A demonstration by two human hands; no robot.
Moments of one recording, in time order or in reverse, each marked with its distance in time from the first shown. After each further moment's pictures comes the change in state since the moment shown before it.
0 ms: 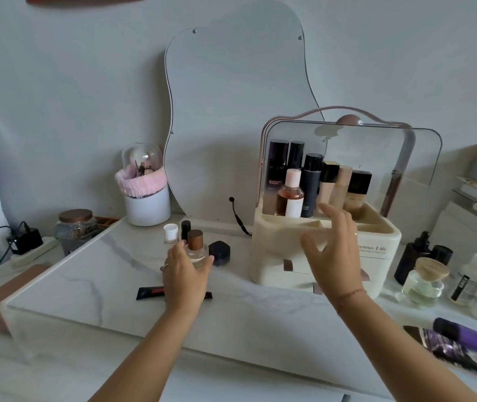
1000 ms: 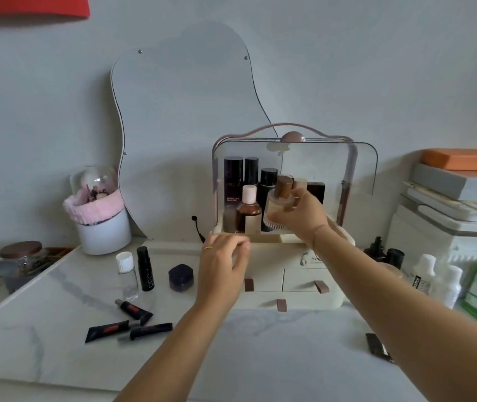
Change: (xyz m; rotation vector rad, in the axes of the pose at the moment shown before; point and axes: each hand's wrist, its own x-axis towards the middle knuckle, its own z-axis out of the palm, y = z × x) left_hand -0.022 0.117 0.043 -0.212 -0.200 0.546; right_hand 0.112 0.039 -0.009 0.034 -0.233 0.295
